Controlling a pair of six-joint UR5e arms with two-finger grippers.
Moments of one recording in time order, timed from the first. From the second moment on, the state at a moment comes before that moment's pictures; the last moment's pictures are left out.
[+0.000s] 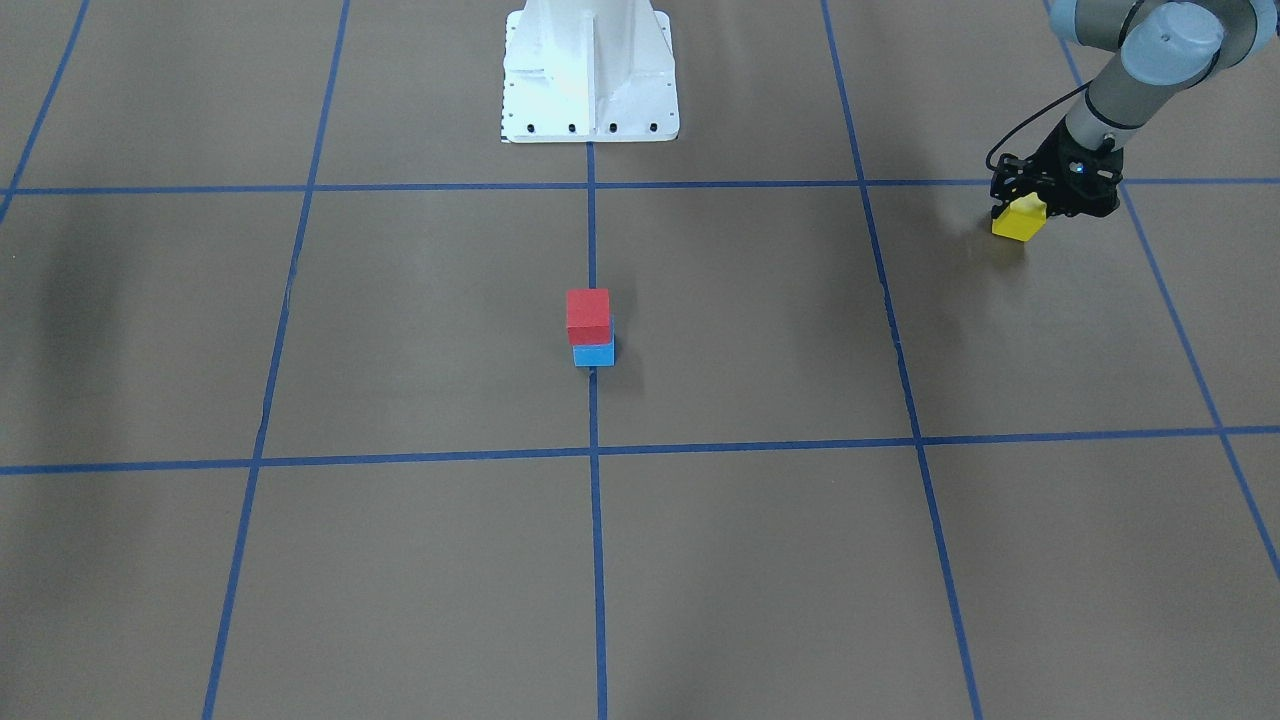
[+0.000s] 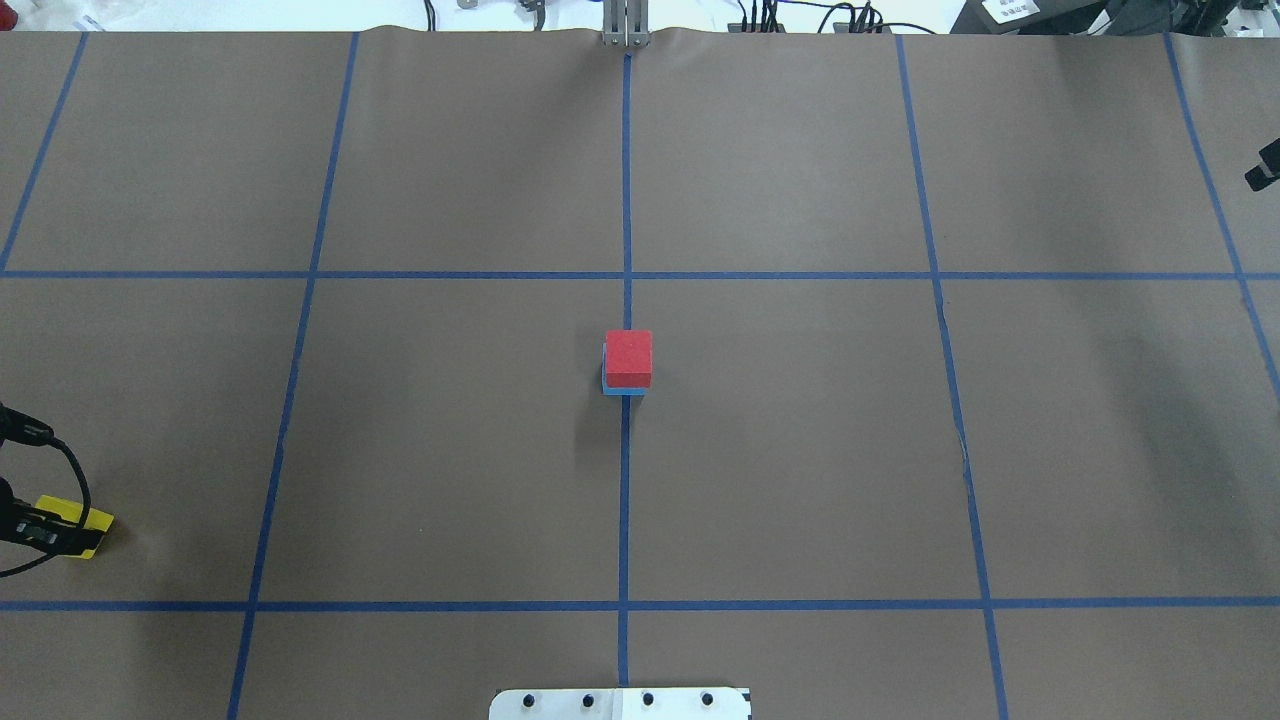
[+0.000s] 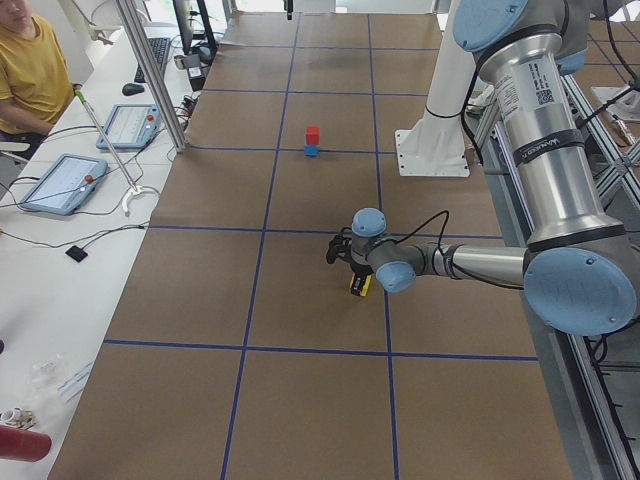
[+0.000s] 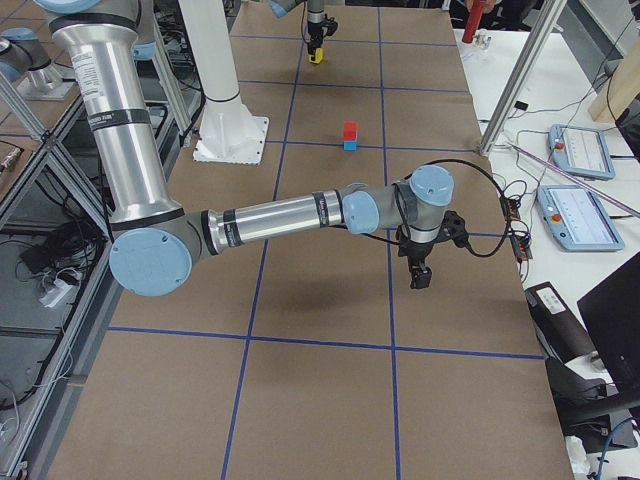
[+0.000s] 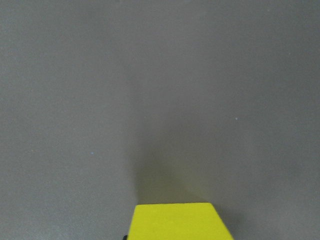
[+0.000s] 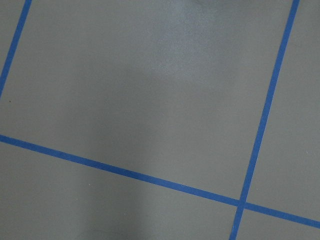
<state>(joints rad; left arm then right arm) -0.65 -1.20 -1.84 -2.39 -2.04 -0.75 1.41 -1.35 1.58 -1.57 2.30 0.01</state>
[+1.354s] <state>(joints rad) -0.75 -2.23 -1.69 -1.57 -2.07 -0.94 1.41 -1.34 1.58 -1.57 2.30 0.02</state>
